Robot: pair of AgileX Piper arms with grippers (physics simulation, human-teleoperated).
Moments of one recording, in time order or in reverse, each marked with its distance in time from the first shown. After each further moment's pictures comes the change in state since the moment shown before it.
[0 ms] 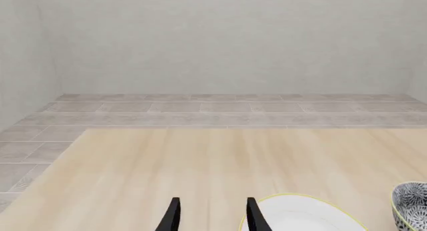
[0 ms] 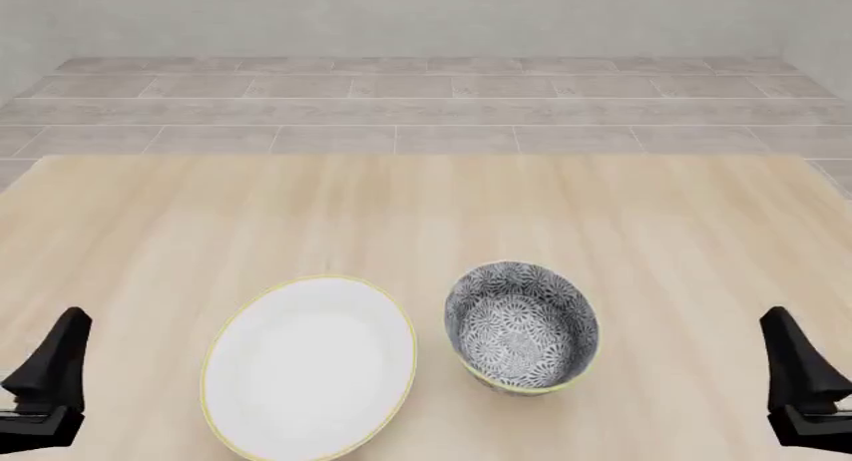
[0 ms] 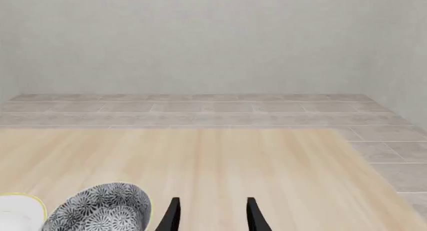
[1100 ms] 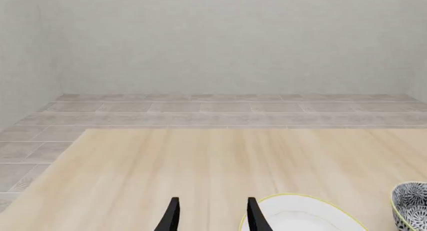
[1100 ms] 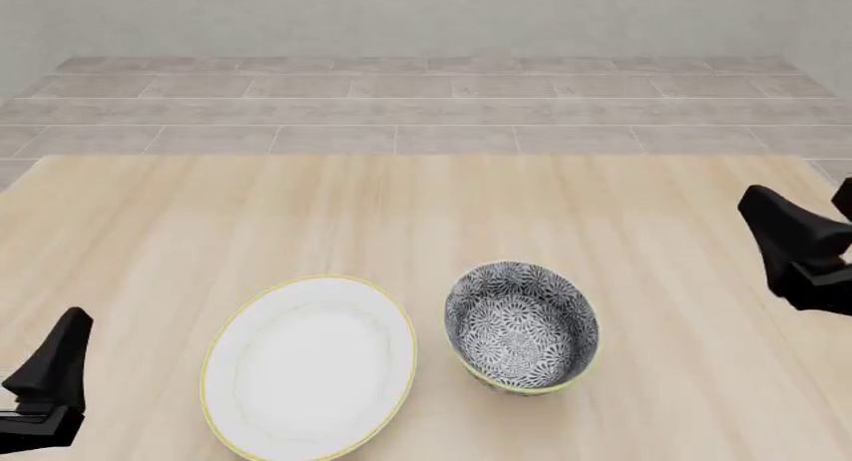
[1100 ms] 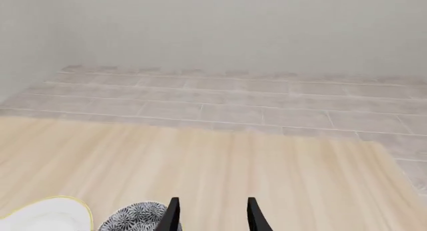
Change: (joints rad) left arm 0.000 0.000 0.000 0.000 0.000; right arm 0.147 0.456 -0.426 0.108 0.025
